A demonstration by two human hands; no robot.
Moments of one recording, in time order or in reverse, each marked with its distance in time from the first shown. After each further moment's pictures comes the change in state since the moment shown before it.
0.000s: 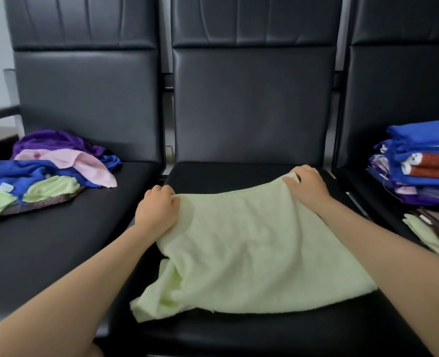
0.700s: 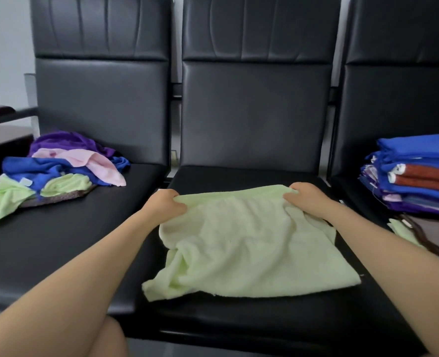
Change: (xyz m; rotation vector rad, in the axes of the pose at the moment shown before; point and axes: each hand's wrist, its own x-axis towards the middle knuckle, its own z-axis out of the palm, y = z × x) left_hand -0.008 0.007 -0.032 -0.217 -0.211 -0.084; right_hand -0.028 -0.014 -0.034 0.049 -0.293 0.100
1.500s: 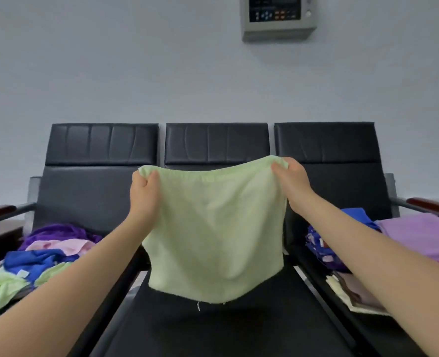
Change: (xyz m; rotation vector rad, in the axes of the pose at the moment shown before) left_hand -0.093 0.157 -0.160 -0.967 0.522 0.302; right_hand -0.132 -0.165 -0.185 0.744 0.552 -0.270
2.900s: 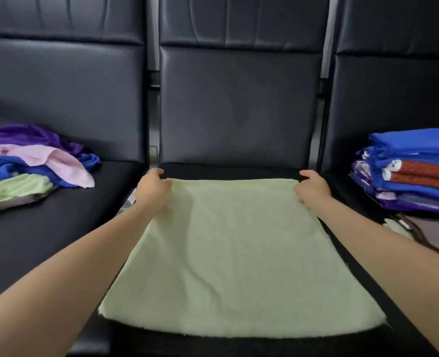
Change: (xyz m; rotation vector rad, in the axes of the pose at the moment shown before) left_hand 0.029 -0.292 0.016 0.816 -0.237 -0.339; right_hand 0.031 0.316 0.039 -0.563 -0.080 0.511
